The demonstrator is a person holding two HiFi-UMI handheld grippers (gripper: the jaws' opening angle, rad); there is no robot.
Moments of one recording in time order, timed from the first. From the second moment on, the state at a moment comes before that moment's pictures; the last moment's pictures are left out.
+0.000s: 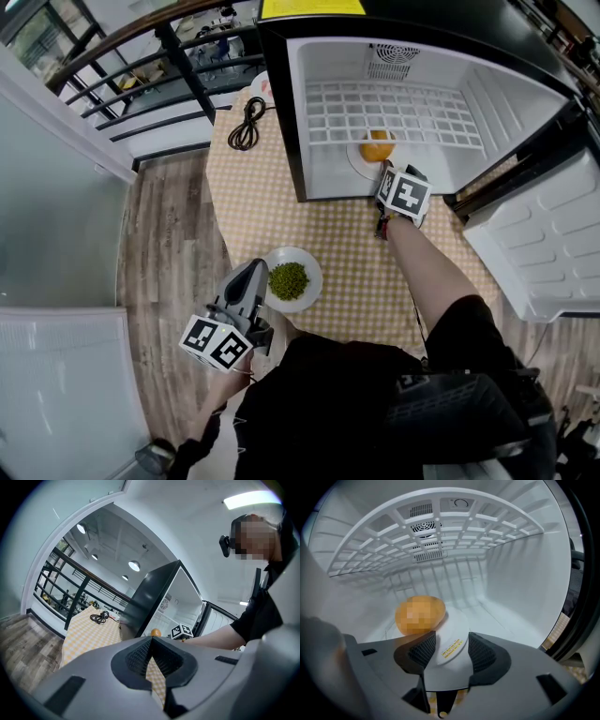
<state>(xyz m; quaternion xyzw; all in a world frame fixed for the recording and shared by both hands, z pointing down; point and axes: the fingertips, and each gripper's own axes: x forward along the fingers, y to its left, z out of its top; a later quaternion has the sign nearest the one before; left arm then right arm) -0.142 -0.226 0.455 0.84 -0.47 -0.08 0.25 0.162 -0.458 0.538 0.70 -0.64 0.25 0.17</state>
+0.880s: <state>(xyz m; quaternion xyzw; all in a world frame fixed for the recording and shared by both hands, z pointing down) -0.145 -0.215 0.451 0.85 -0.47 -0.07 0.25 0.195 -0.448 0.518 0.72 -0.65 0.22 0.11</state>
